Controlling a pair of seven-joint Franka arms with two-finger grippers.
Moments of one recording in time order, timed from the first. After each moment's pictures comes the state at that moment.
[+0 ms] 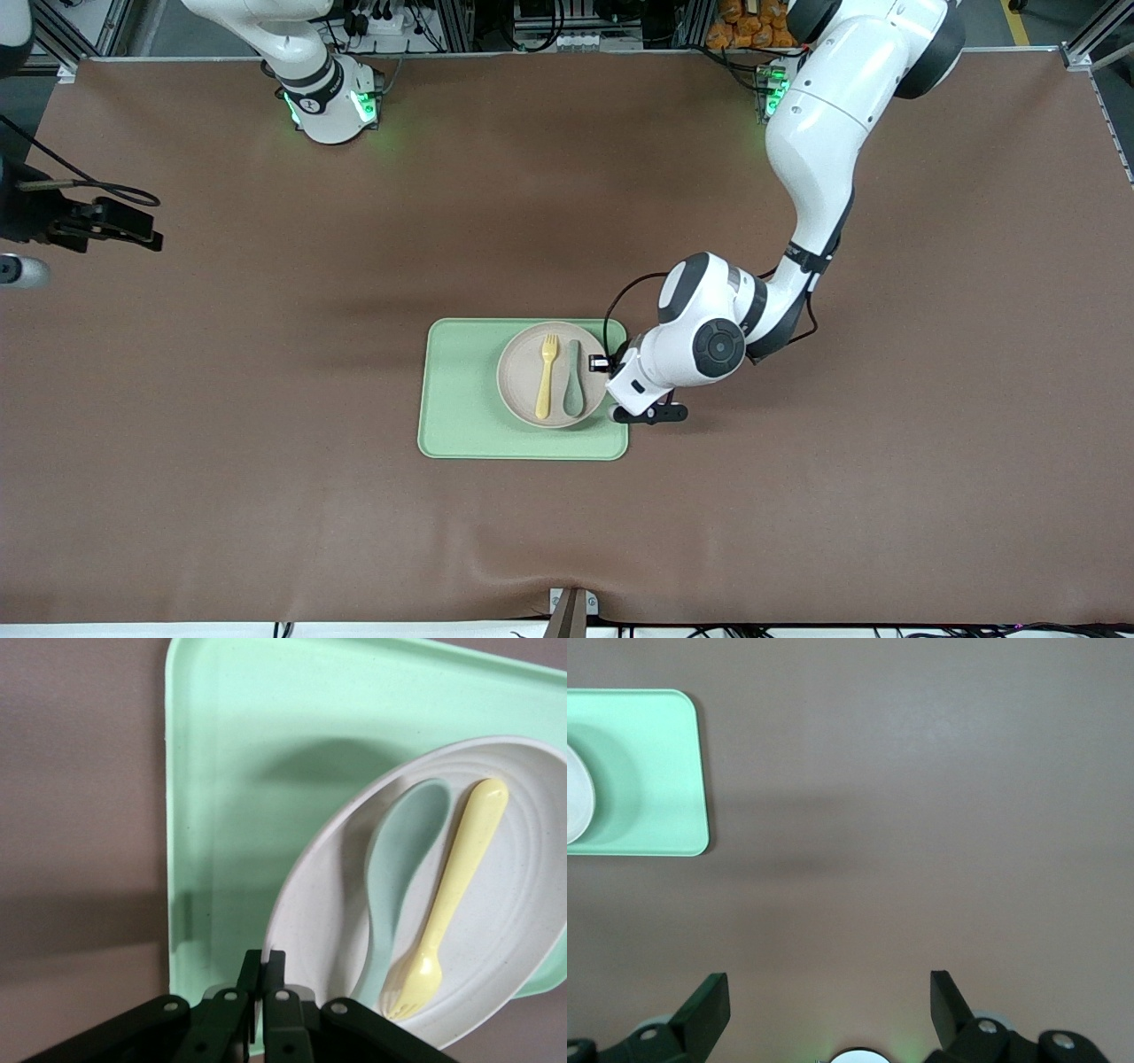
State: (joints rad) left arm -0.43 0.88 -0.19 -1.31 -0.30 2.19 -0.43; right arm 0.01 0.12 0.00 -1.45 0.04 1.41 -0.01
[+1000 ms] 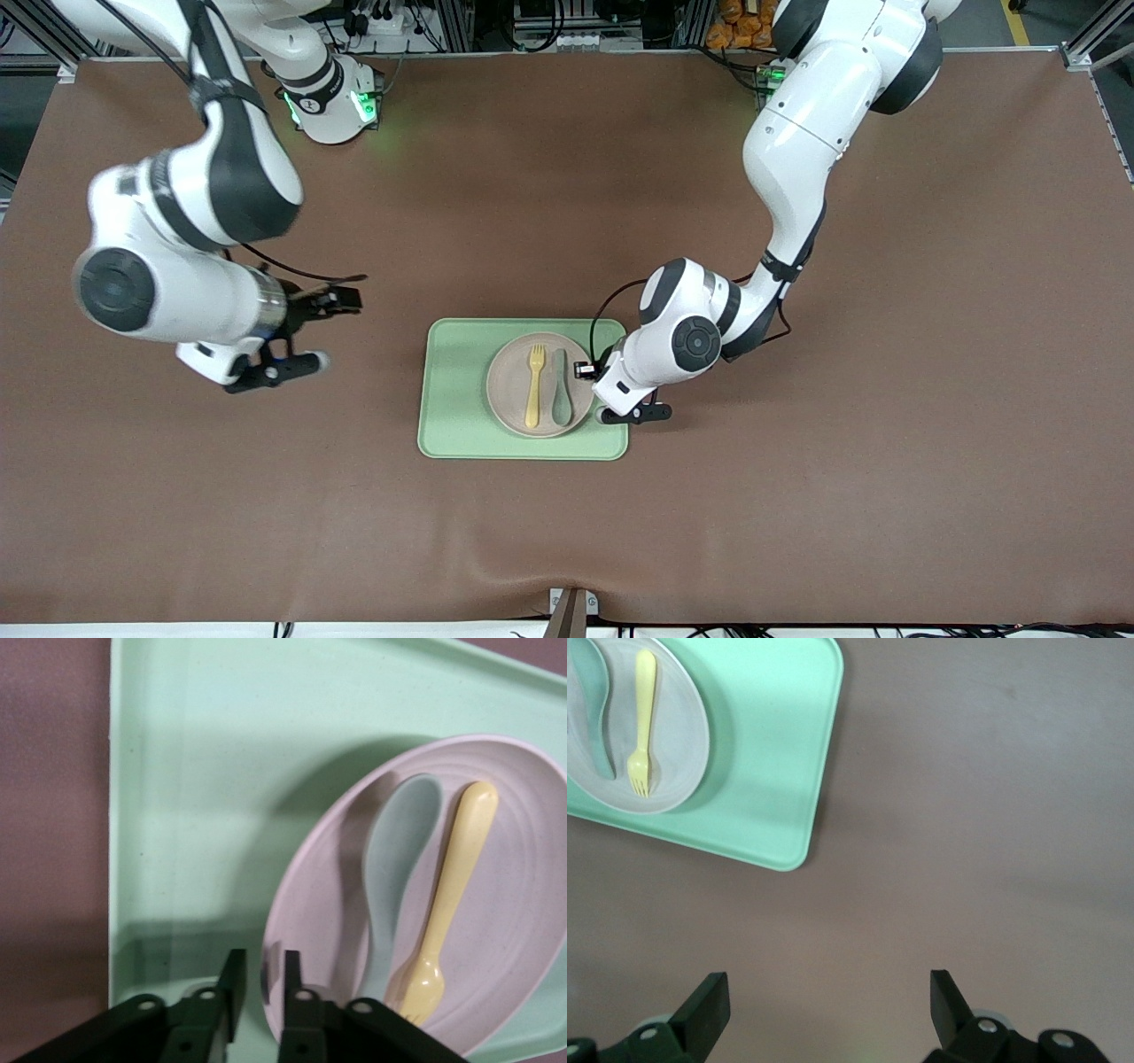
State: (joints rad) left arm -0.46 0.94 -0.19 -1.30 -0.31 2.32 -0.48; right arm 0.26 0.43 0.00 -1.45 0.14 1.62 -0.01
